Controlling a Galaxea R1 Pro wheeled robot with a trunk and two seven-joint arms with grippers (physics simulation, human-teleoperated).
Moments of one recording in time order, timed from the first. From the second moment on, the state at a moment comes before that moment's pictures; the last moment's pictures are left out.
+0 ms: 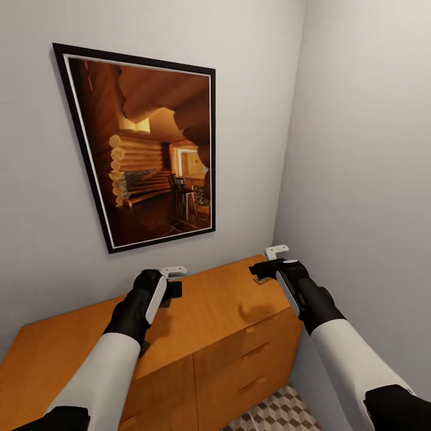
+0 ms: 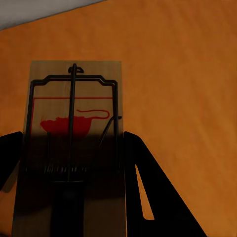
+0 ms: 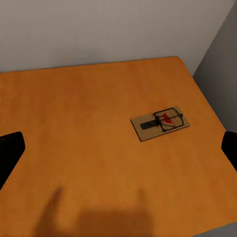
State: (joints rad) left arm -0.79 -0.17 0.03 -0.92 0.07 0.95 0.18; right arm -0.86 0.01 0.18 -0.89 0.00 0.67 0.06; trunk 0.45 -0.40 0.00
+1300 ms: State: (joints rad) left arm -0.79 -0.17 0.03 -0.92 0.07 0.95 0.18; right arm -0.86 0.01 0.18 -0.89 0.00 0.67 0.06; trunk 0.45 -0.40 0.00
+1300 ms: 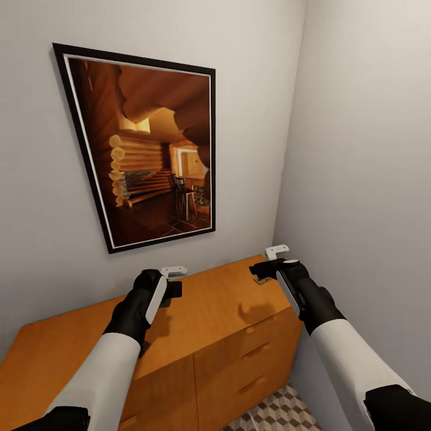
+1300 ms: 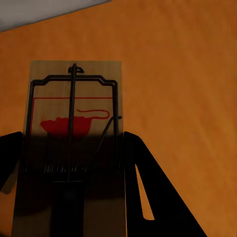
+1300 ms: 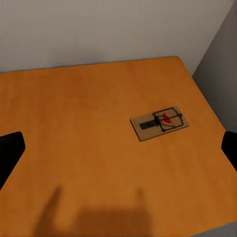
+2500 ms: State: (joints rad) left arm -0.79 -0.17 0.03 -0.92 0.07 0.95 0.18; right arm -0.86 0.00 0.18 -0.89 0.00 0.65 0.06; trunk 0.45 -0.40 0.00
